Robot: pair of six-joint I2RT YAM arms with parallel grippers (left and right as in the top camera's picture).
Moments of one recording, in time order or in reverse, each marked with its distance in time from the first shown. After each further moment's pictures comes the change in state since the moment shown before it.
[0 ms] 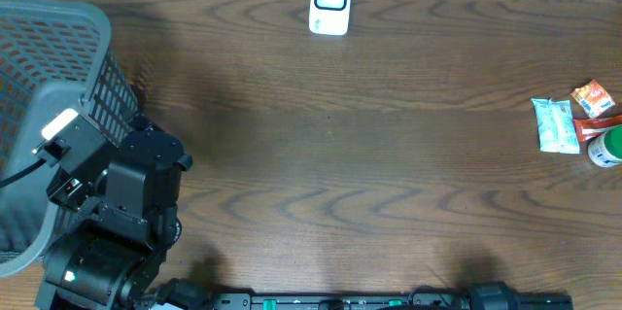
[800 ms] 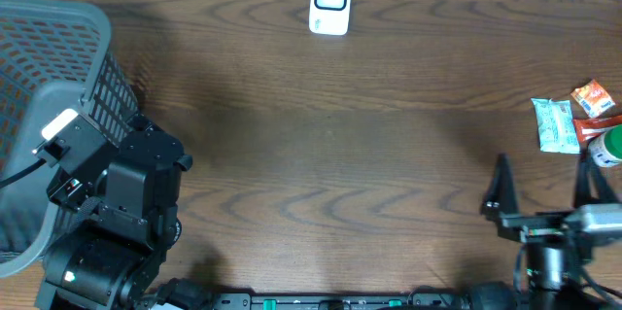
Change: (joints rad) left arm 0.000 0.000 0.000 0.000 0.000 0.000; right arm 0.000 -0.309 -1.325 1.165 -0.089 -0.016
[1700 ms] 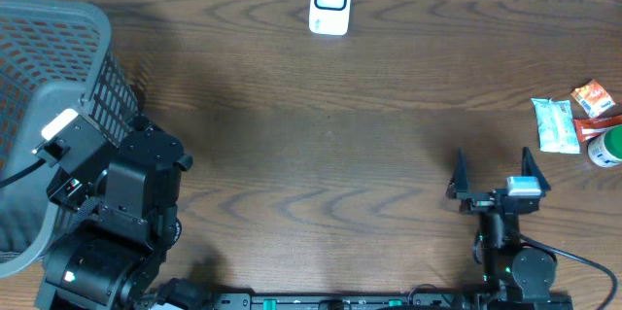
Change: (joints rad) left arm 0.000 0.000 0.000 0.000 0.000 0.000; right arm -0.101 -0.107 -0.566 0.317 -0.048 -0.066
